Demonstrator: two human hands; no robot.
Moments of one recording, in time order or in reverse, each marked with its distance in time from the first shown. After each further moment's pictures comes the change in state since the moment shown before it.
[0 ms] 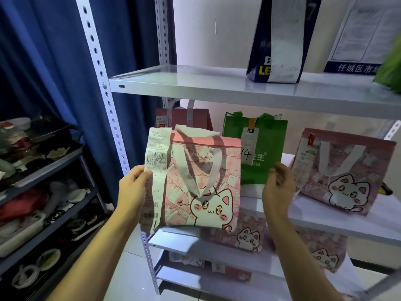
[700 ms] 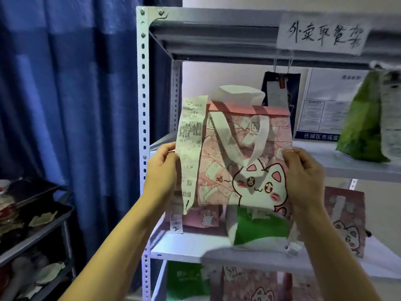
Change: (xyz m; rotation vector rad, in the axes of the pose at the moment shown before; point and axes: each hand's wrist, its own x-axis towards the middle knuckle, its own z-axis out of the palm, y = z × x) left_hand 0.035 0.192 -0.045 -0.233 -0.309 0.398; right_hand -0.061 -0.269 0.038 0.263 -0.060 -0.301
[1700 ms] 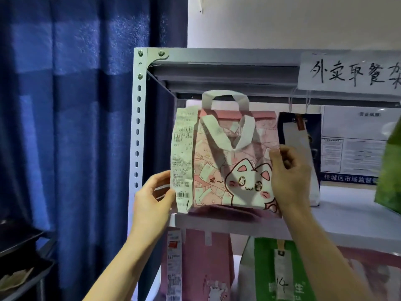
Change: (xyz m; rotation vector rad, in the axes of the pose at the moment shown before) left_hand 0.119 -0.034 -0.005 0.190 0.059 0.247; right_hand 0.137 0.022 0.106 -0.096 0.014 -0.296
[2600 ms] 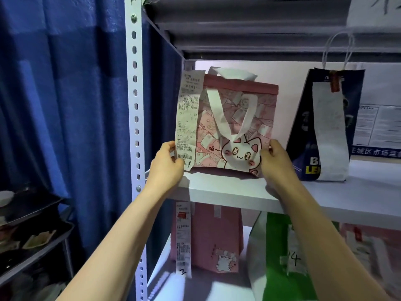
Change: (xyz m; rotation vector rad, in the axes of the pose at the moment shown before) left_hand 0.054 -0.046 0.020 0.405 -0.085 -0.233; right_hand 0.001 0.107 0.048 -0.212 -0.321 0.419
